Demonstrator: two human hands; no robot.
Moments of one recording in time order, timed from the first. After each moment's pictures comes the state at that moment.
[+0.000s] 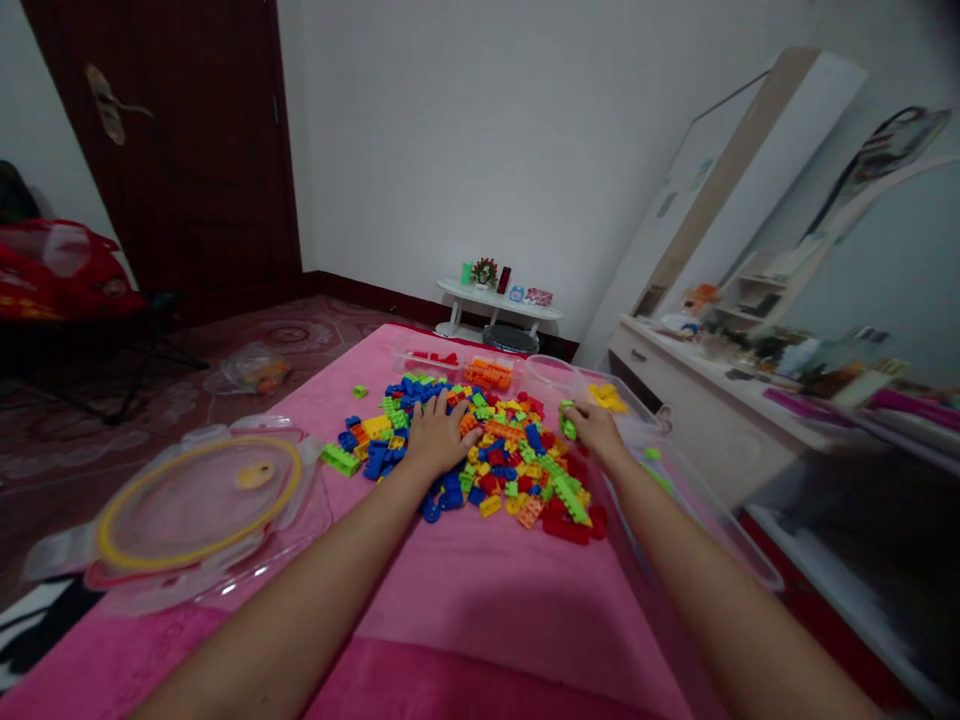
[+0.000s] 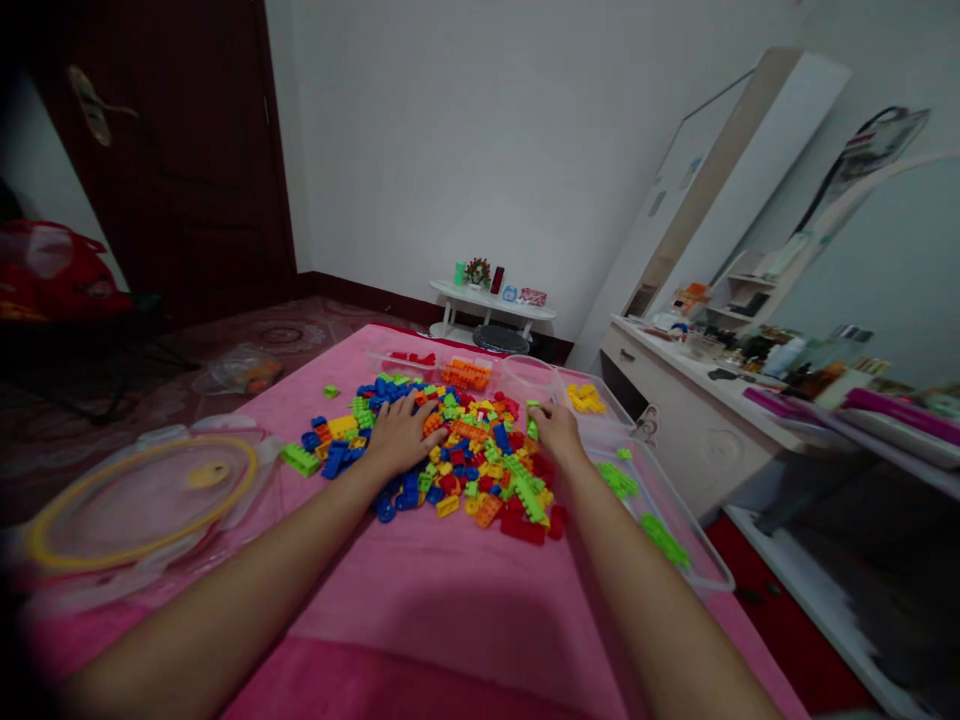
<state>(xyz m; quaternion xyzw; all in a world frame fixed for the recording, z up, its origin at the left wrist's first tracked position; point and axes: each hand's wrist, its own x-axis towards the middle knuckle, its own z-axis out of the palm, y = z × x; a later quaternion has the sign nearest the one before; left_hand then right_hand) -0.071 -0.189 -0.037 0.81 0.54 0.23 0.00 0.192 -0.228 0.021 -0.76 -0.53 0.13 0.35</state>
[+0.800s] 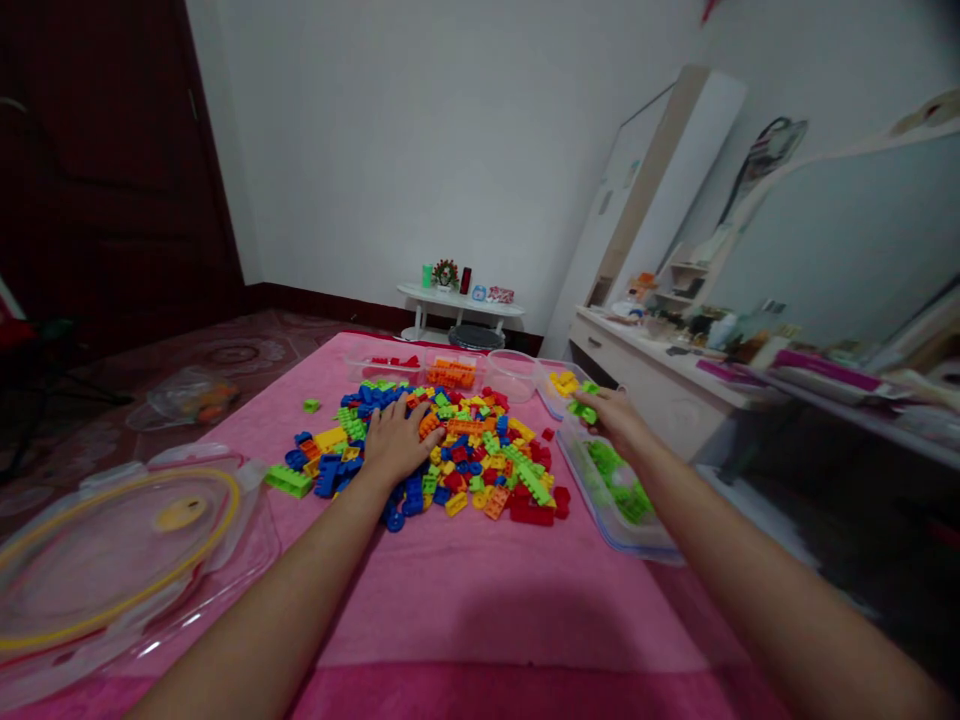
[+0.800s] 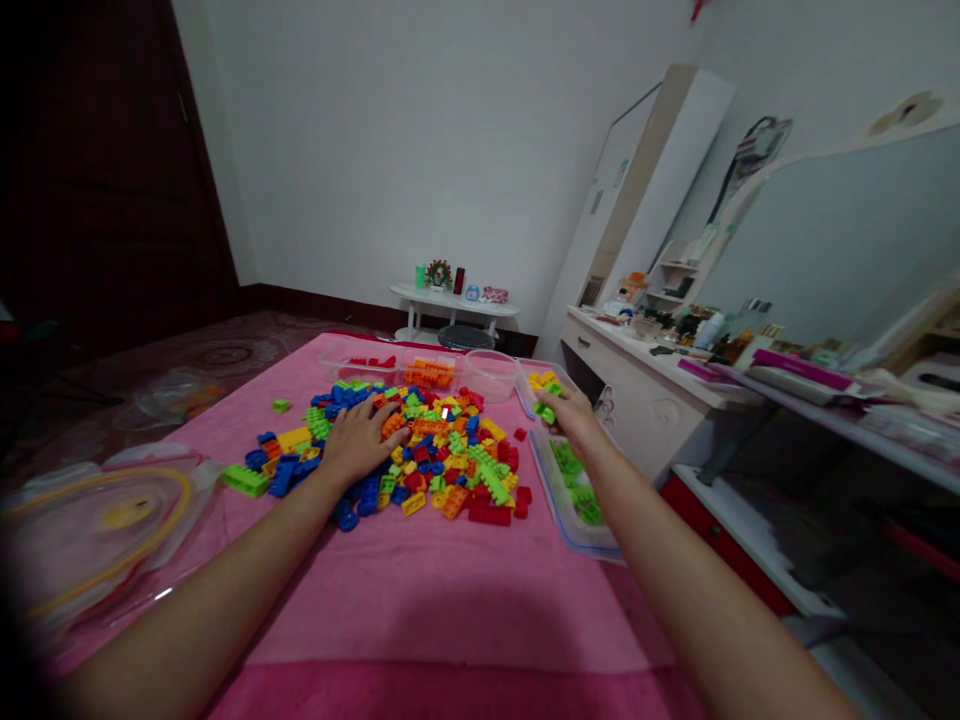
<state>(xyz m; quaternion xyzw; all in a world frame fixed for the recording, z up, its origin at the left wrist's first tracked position) -0.071 -0.185 -0.041 0.81 0.53 0.23 -0.03 0.231 -0.286 0.060 -0.71 -0.39 0.26 0.52</state>
